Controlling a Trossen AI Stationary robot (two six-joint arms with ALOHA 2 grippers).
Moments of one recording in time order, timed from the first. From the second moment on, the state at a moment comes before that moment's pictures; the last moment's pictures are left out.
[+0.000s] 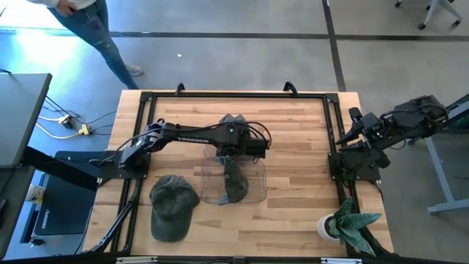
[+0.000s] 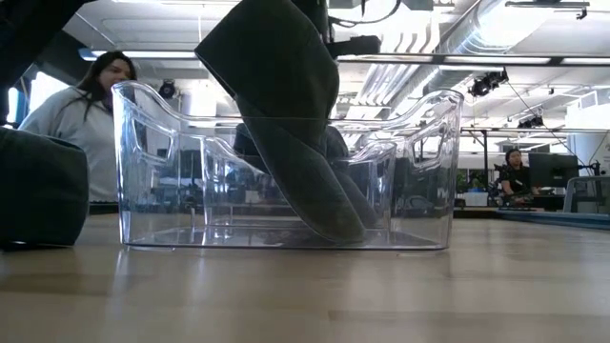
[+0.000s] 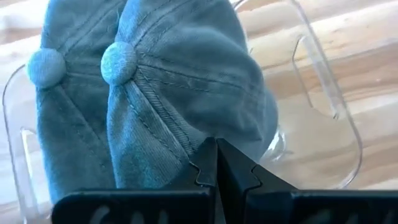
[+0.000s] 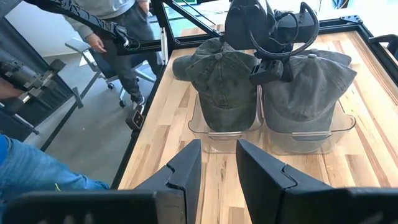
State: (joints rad) left arm -0.05 2.16 2.17 -1.39 -0.50 -1.32; right arm 0.39 0.61 1.31 -1.16 0.11 0.31
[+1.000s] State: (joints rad) left arm -0.10 2.19 2.16 -1.42 -0.31 -1.15; right arm 0.39 0.61 1.31 -1.14 0.10 0.36
